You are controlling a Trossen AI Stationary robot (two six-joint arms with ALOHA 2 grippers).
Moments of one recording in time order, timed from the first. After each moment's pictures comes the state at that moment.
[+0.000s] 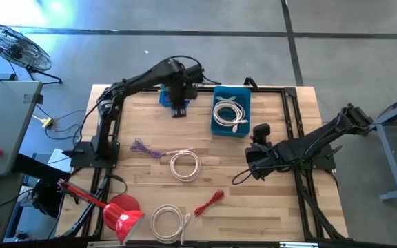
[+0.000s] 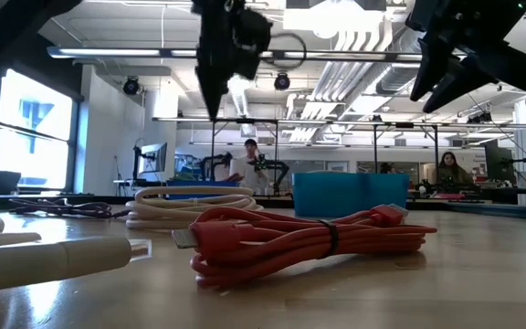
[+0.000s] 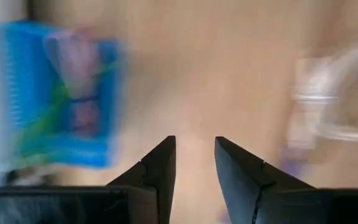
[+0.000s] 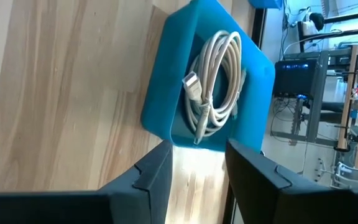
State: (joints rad) left arm 0.46 2.00 2.09 -1.56 -0.01 0.30; right arm 0.42 1.33 0.97 -1.09 0.82 0.08
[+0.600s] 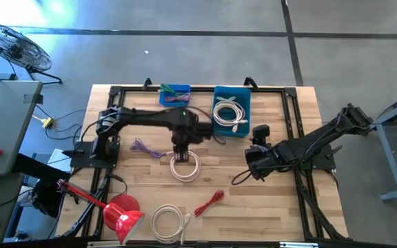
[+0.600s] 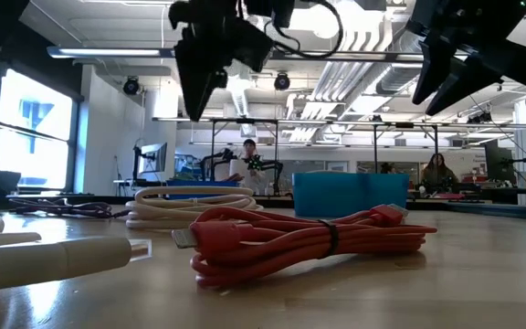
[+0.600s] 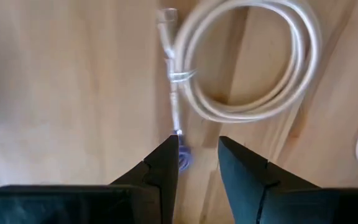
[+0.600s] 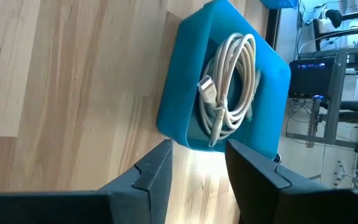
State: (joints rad) left arm 0.04 1.98 1.87 -1.50 0.00 -0.08; right arm 0.42 1.33 0.97 -1.07 0.77 0.10
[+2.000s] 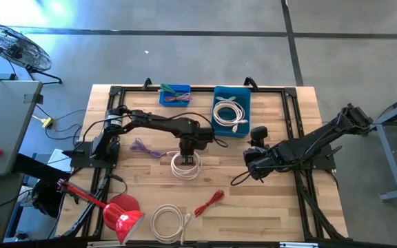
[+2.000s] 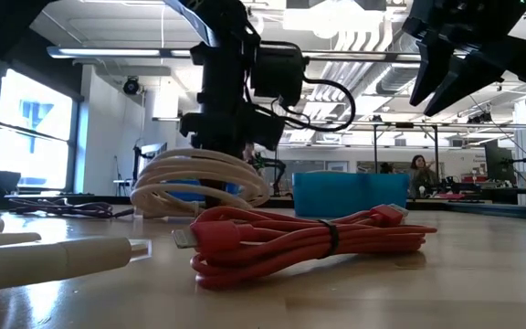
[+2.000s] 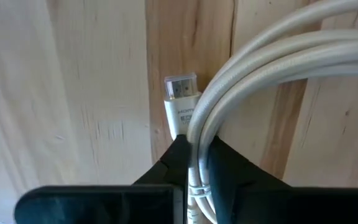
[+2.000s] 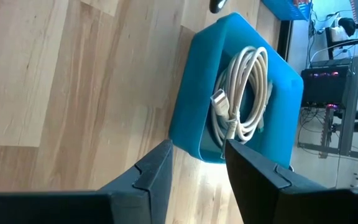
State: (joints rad) left arm 0.09 2.11 1.51 -0.97 0.03 0.08; right arm 0.42 1.33 0.97 -1.02 0.72 0.06
